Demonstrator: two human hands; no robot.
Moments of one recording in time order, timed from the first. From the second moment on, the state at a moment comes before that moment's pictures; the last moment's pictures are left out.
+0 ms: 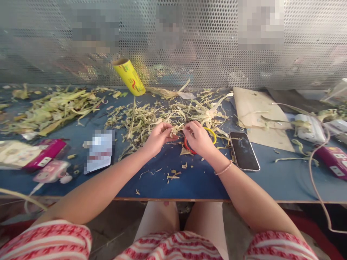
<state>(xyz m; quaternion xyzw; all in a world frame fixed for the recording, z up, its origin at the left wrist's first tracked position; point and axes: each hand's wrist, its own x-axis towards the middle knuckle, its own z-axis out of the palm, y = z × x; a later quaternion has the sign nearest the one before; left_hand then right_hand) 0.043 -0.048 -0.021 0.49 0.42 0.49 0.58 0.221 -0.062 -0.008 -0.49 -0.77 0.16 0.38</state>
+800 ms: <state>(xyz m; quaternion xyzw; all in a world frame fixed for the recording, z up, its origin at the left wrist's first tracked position) 0.030 -0.032 -0.030 0.61 0.44 0.52 0.41 0.236 -0.060 -0.022 -0.64 -0.75 0.06 0.16</state>
